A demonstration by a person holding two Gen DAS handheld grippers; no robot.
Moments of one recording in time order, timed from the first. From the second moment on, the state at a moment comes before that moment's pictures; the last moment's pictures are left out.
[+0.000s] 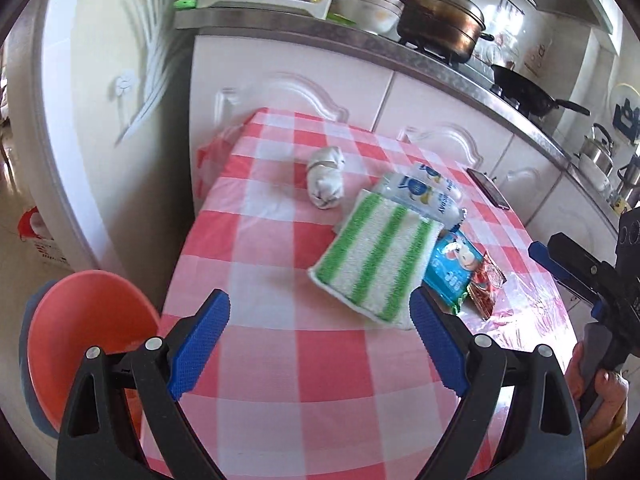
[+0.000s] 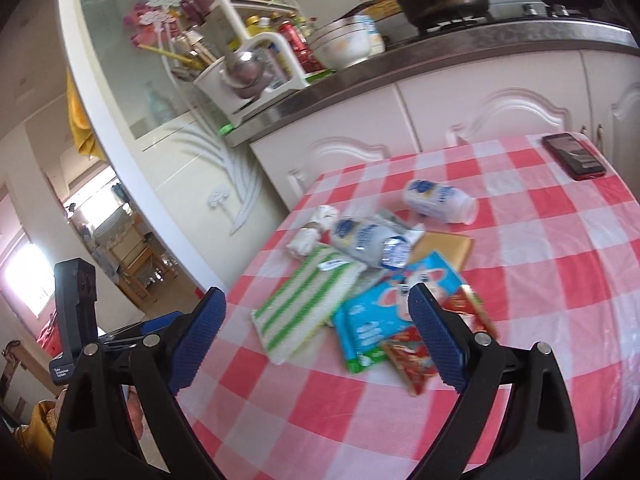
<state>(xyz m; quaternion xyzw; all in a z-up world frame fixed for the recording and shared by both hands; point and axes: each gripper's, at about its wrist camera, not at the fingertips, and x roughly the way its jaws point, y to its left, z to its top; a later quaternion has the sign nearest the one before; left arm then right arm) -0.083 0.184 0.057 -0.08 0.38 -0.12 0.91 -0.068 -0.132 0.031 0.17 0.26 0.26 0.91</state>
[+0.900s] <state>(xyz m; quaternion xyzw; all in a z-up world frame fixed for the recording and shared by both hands) -0.018 0.093 0.040 0.03 0.44 -0.16 0.88 -0.018 -0.136 -0.033 0.00 0.41 0.19 0.89</state>
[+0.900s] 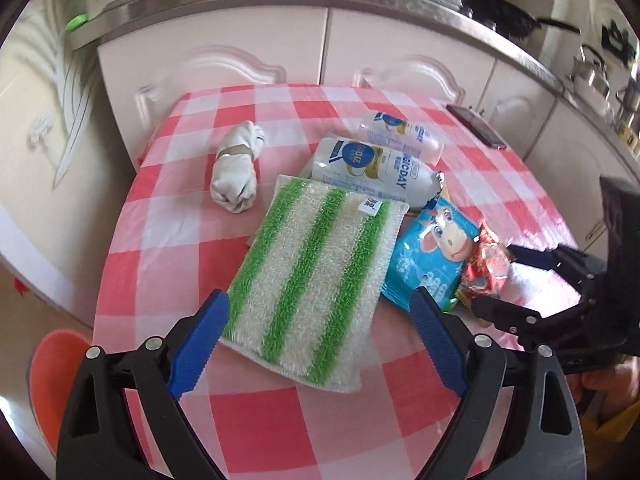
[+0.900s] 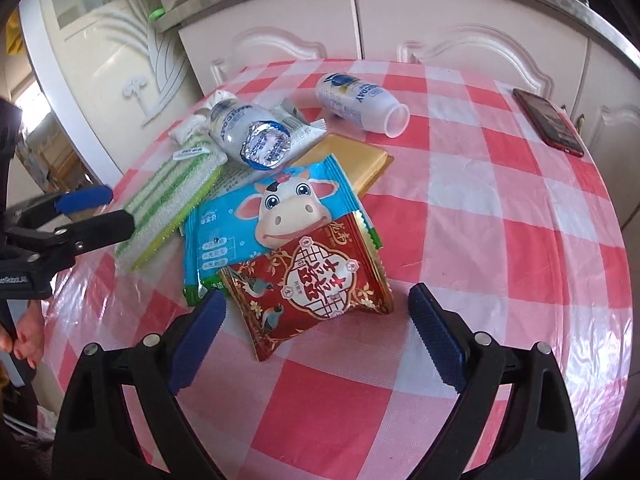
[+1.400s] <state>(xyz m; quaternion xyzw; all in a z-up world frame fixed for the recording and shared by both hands) 0.014 0.088 0.012 0.09 0.45 -0.16 0.87 -0.021 -0.122 -0.035 -0.07 0.40 0.17 0.89</state>
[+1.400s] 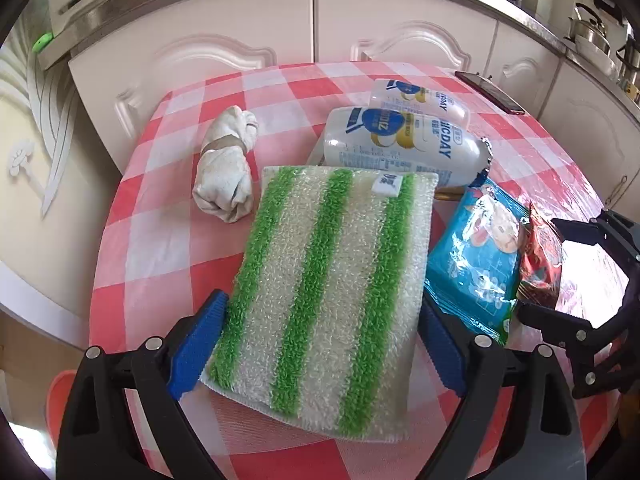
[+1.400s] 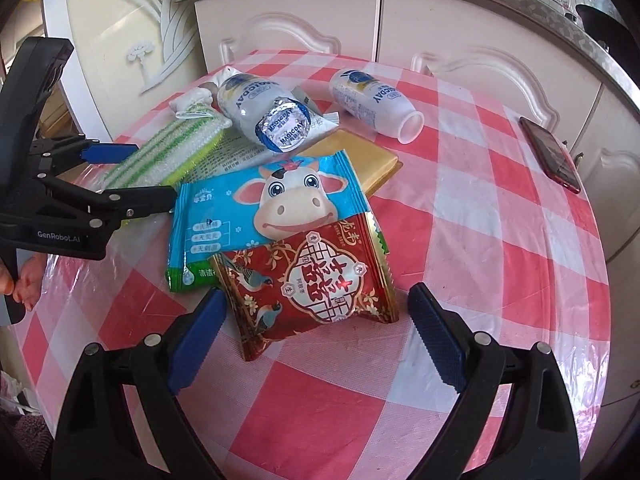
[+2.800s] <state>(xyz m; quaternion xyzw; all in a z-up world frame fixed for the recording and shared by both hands) -0.047 0.158 0.022 -0.04 0.41 -0.14 0.90 -0.052 -0.084 -0.002 0.03 0.36 0.26 0.89</state>
